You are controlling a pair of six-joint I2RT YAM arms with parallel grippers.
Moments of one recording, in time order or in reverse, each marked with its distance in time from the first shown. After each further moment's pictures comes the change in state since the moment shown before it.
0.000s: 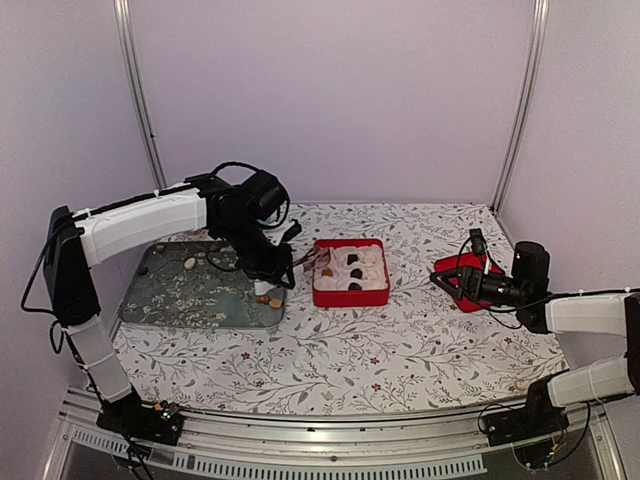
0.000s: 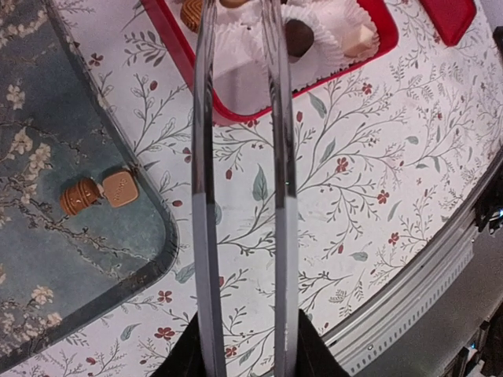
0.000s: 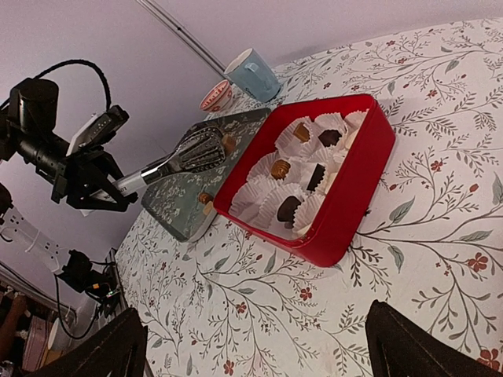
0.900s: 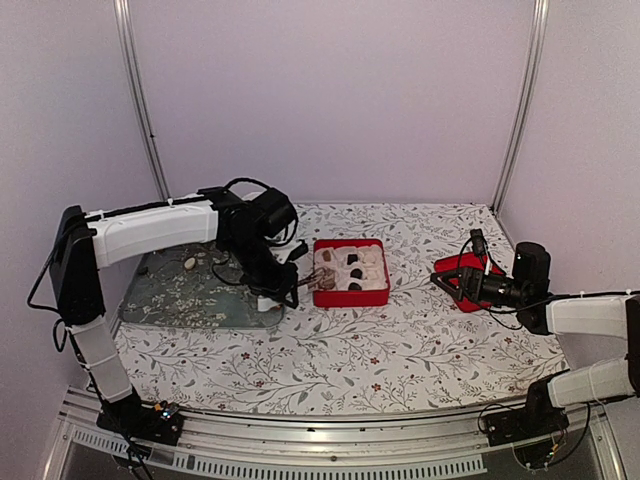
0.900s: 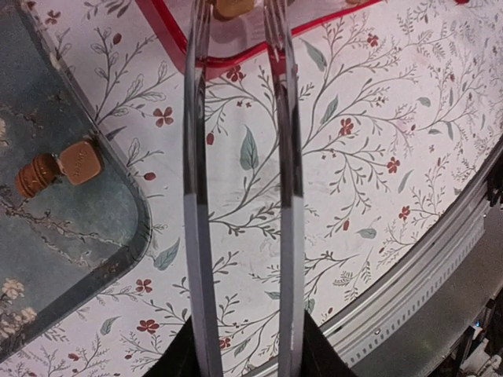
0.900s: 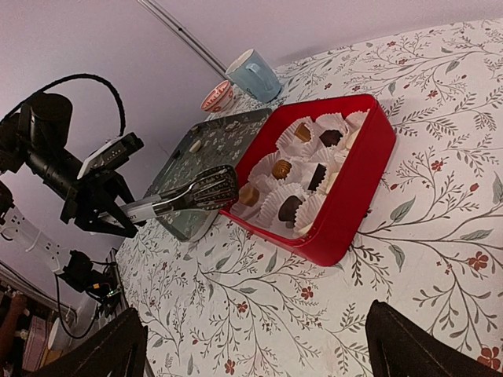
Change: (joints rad) left arm -0.042 0.039 -0.053 -0.002 0.035 0.008; right arm 0.000 -0.016 -0.010 0.000 0.000 0.002
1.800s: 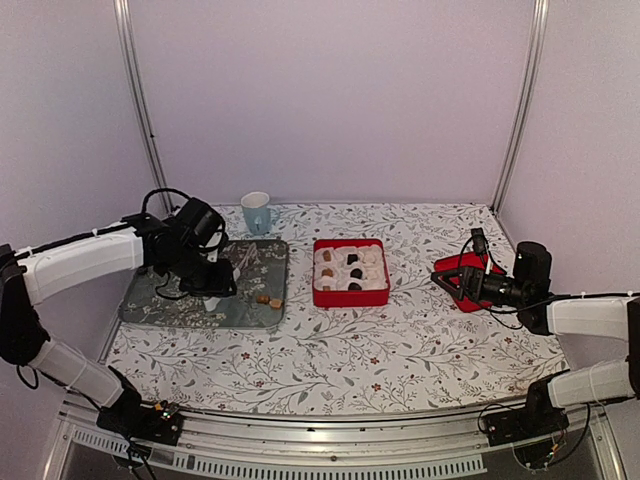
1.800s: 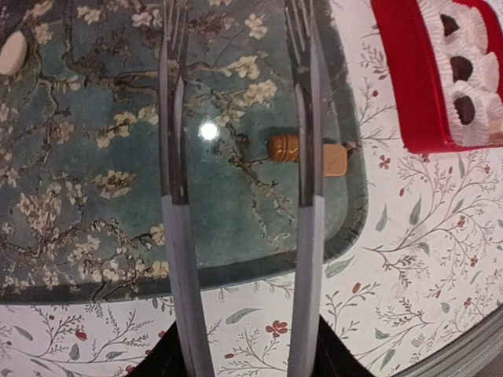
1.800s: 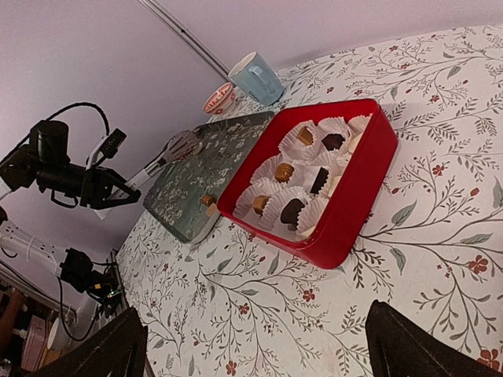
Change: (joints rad) left arm 0.211 -0.410 -0.447 0.222 -0.270 -0.157; right arm 0.000 -0.013 0.000 0.000 0.000 0.001
